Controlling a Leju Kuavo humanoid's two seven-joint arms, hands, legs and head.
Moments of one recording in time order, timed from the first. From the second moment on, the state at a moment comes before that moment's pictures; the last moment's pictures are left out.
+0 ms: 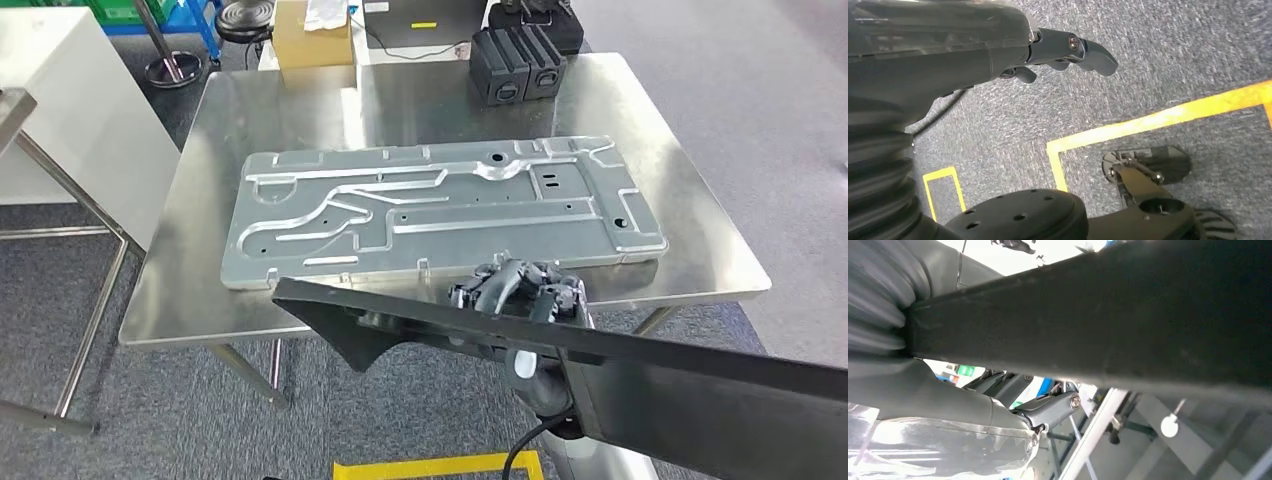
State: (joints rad) left arm -0.13 -0.18 1.09 -0.20 -1.27 0.10 -0.03; right arm -0.30 0.10 0.39 -1.88 -0.31 0.64 -0.53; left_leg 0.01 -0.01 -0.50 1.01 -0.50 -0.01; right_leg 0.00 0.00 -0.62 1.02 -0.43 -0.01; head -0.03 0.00
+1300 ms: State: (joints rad) left arm -0.14 -0.18 1.13 -0.20 -1.27 0.11 -0.04; right arm -0.65 0.05 0.11 -1.62 -0.18 0.56 -0.40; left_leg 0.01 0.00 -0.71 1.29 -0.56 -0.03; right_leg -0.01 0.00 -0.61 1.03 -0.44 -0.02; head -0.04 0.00
